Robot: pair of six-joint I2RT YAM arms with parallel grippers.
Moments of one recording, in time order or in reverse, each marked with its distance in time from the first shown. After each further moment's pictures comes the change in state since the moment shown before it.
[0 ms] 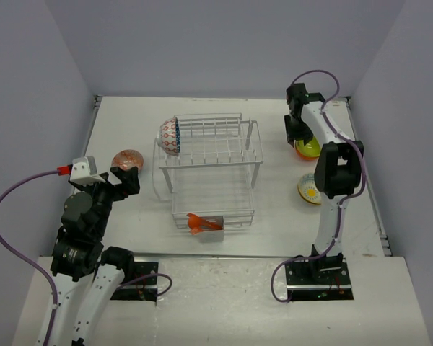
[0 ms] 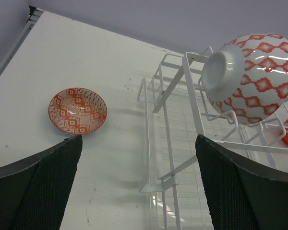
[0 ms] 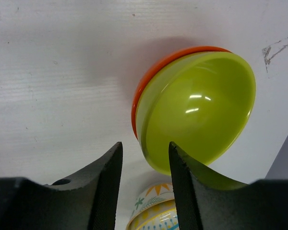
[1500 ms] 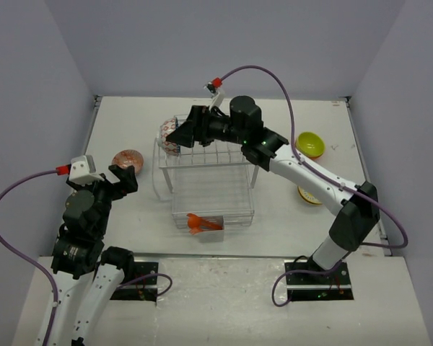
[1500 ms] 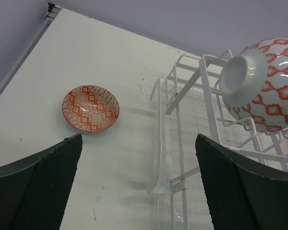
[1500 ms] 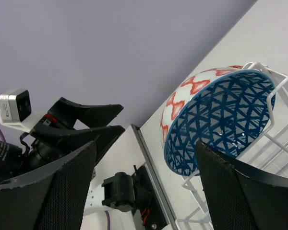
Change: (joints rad) left arm 0.000 0.018 0.000 -0.008 -0.072 -0.003; right arm 0.653 -0.536 -0.437 1.073 -0.721 0.686
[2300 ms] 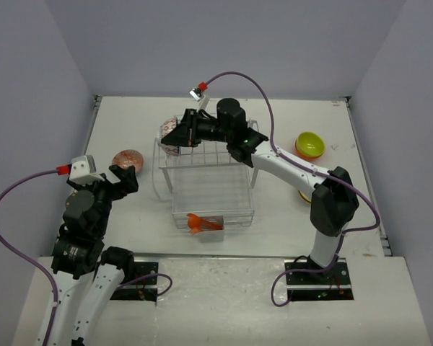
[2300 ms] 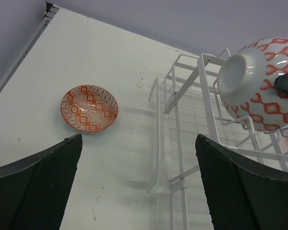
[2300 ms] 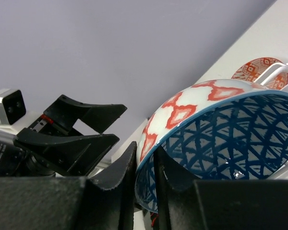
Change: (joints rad) left arm 0.000 0.000 0.000 0.000 0.010 0.000; right arm -0.004 0.187 0.048 0.168 -0.139 0.100
